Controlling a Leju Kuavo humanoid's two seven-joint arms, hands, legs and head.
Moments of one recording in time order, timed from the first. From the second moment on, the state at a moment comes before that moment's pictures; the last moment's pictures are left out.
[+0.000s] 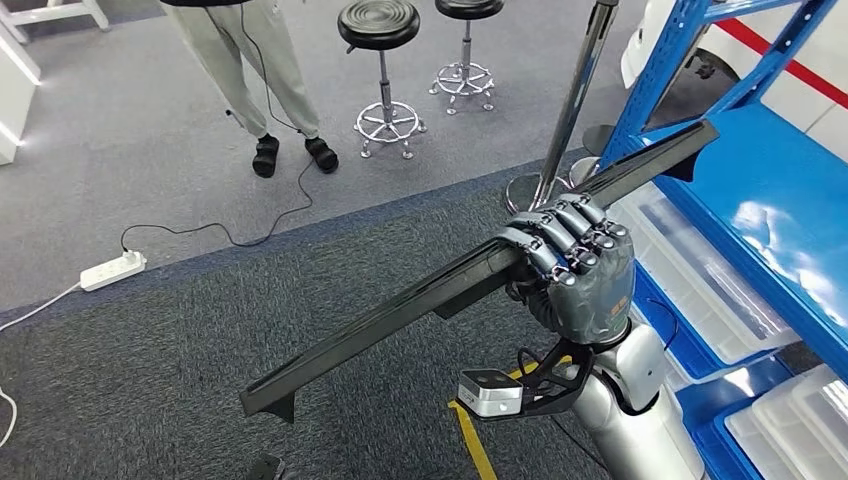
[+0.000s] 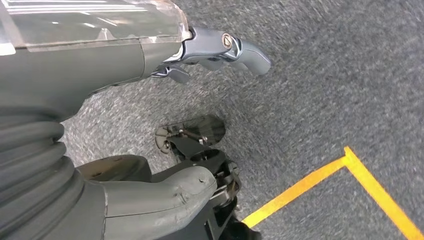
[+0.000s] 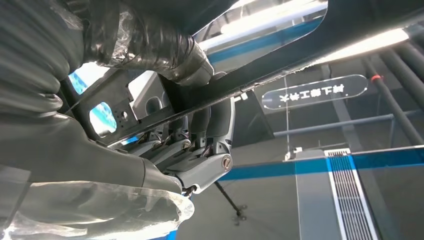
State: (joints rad) left arm -0.08 -0.09 -0.06 -0.33 -0.18 -0.04 -0.39; right arm -0.32 -0.08 0.35 -1.85 1.06 -0.70 -0.39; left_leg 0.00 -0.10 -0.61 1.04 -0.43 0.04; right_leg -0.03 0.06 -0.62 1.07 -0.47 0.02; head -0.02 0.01
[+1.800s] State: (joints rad) left arm -0.14 -0.05 -0.06 -0.32 -0.15 -0.14 -0.41; right arm -0.36 -0.08 0.38 -1.85 1.16 -0.70 -0.33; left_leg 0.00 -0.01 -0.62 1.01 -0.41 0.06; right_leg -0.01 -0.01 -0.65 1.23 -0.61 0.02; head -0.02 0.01
